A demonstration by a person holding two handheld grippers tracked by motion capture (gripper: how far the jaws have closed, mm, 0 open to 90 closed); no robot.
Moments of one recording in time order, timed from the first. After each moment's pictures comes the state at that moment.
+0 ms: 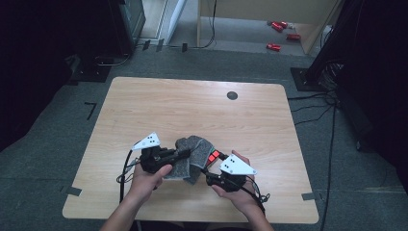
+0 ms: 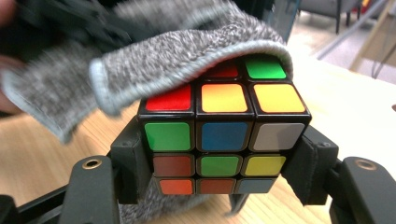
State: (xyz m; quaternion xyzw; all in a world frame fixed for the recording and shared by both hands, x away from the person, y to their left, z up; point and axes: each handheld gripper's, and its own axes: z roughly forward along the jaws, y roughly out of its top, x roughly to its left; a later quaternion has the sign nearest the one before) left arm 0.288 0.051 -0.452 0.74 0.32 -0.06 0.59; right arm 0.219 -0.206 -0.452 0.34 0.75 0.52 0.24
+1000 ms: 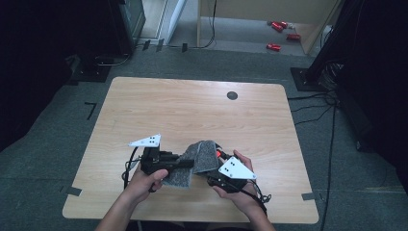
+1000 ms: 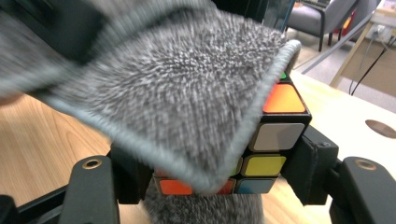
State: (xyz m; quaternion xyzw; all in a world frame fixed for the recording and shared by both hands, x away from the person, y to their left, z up) left arm 0.292 0.057 -0.451 0.74 0.23 -0.16 0.61; right arm 0.216 -0.209 -0.453 0.32 0.74 0.51 0.29
